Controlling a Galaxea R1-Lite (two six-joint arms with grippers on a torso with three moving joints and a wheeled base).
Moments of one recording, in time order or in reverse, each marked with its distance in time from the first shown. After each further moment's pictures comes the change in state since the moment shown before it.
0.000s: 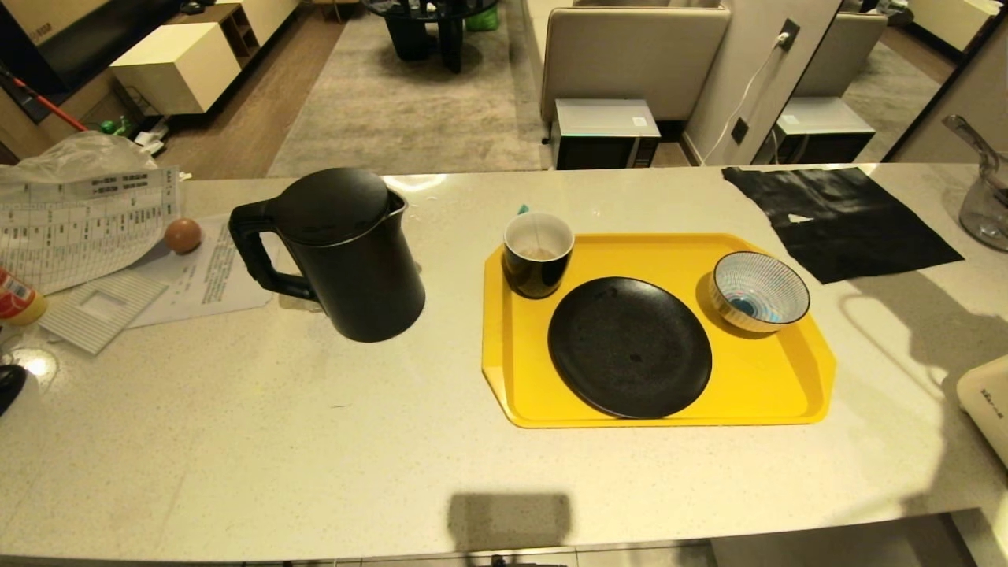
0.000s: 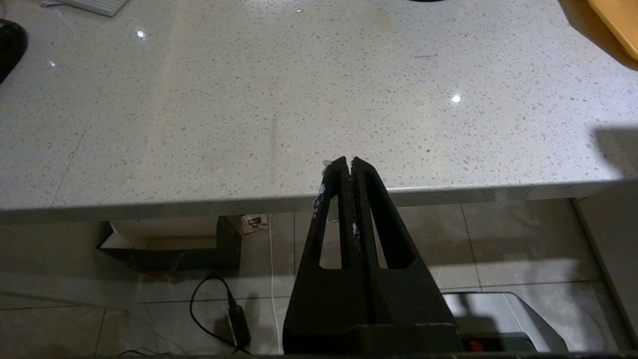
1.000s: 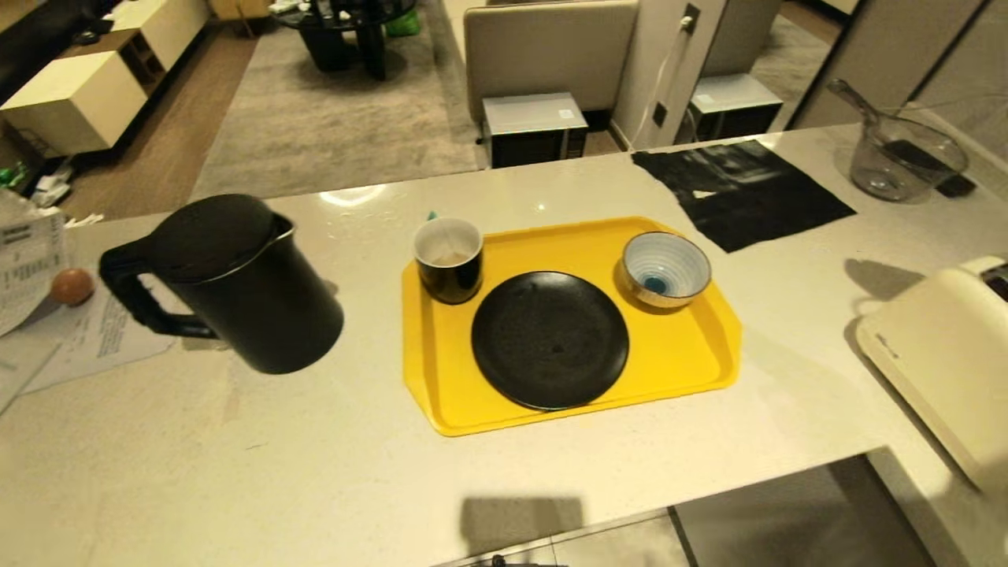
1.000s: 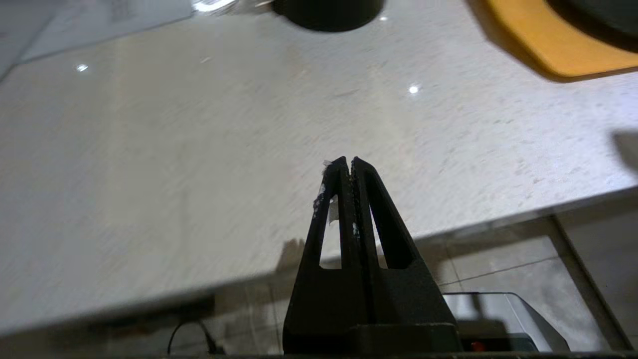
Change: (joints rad) left arm 0.001 0.000 0.000 0.000 0.000 0.000; right arm 0.001 -0.002 0.023 -0.001 0.001 -0.019
